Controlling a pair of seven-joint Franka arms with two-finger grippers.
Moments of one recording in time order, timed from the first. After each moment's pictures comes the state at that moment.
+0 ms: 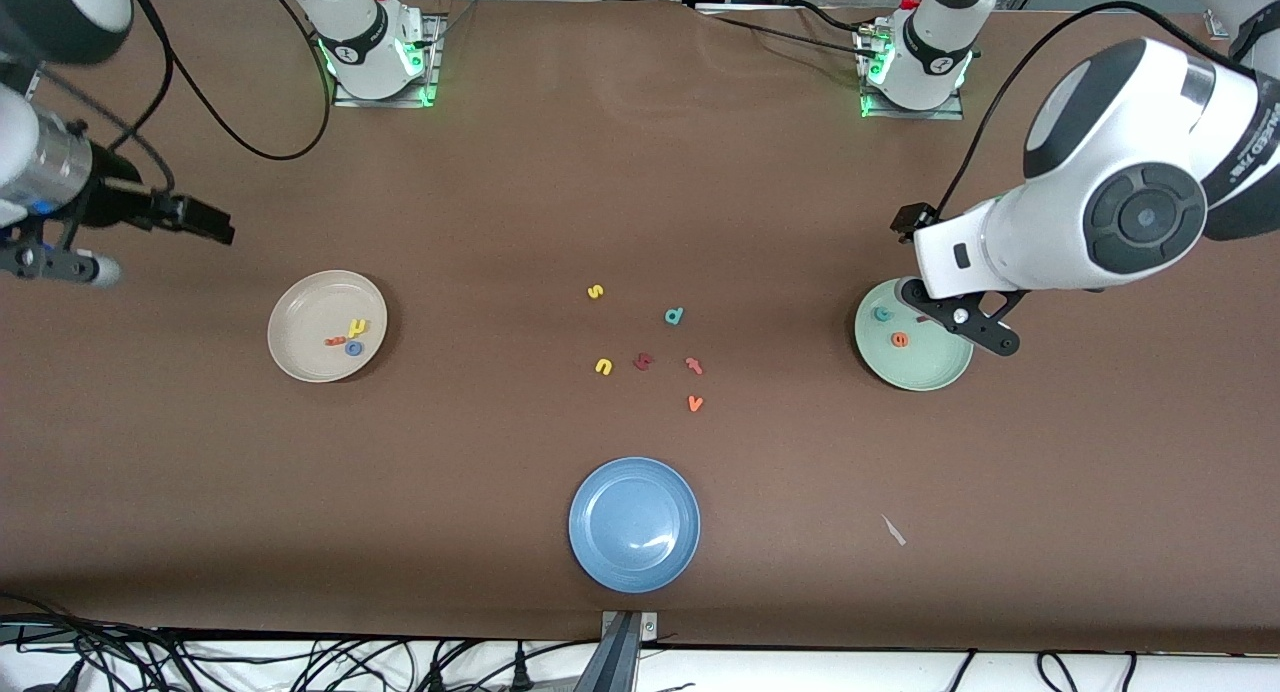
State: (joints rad) left arm 0.15 0.44 -0.60 -1.25 0.18 1.29 0.08; right arm 0.21 0.05 -0.14 -1.60 0.00 1.50 0.21
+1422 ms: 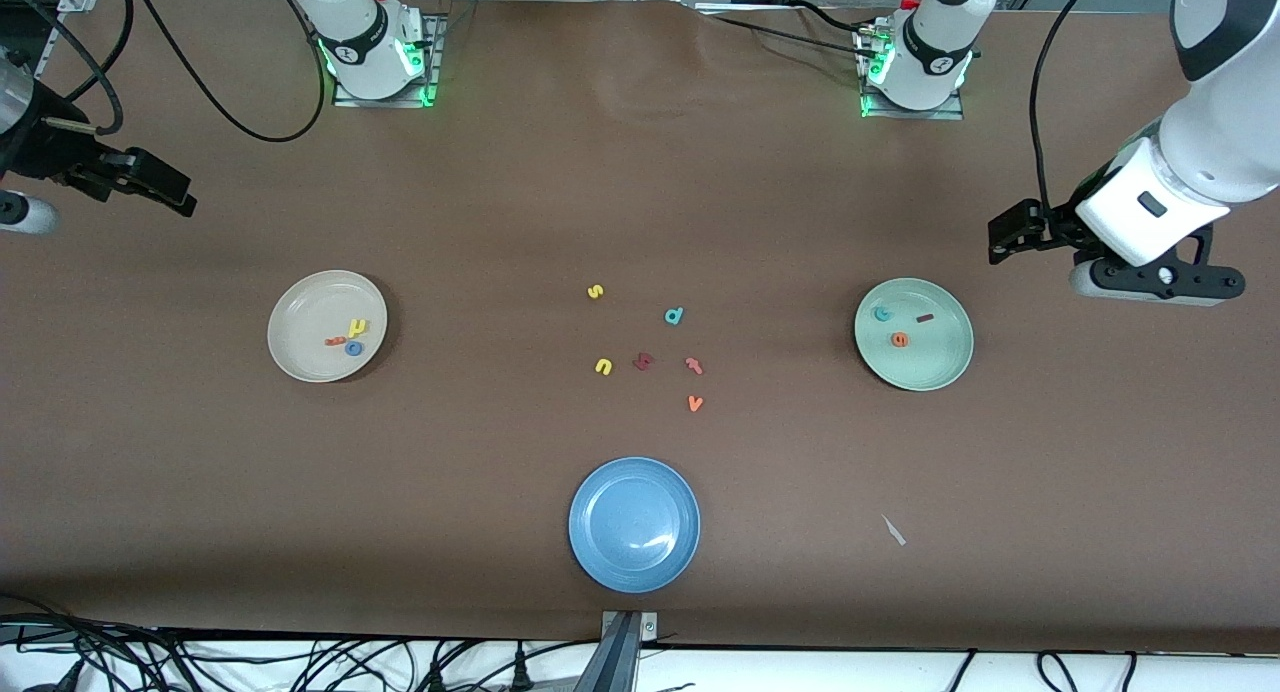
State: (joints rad) left arm -0.12 0.13 0.00 -1.51 -0.04 1.57 -0.10; right arm 0.11 -0.01 -0.06 -1.61 -0.01 1.55 0.21
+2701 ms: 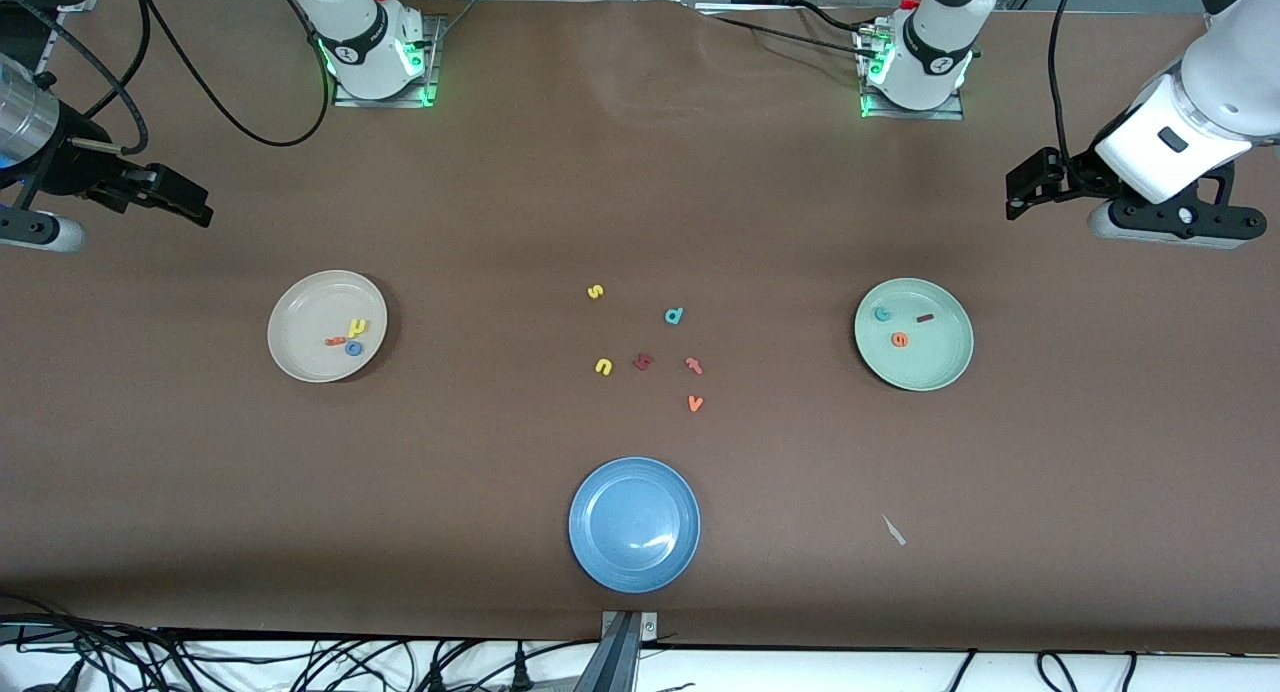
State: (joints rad) left arm -0.05 -0.01 -0.07 -1.65 -0.03 1.57 -0.05; right arm 0.11 0.02 -0.06 -1.61 -0.01 1.55 0.21
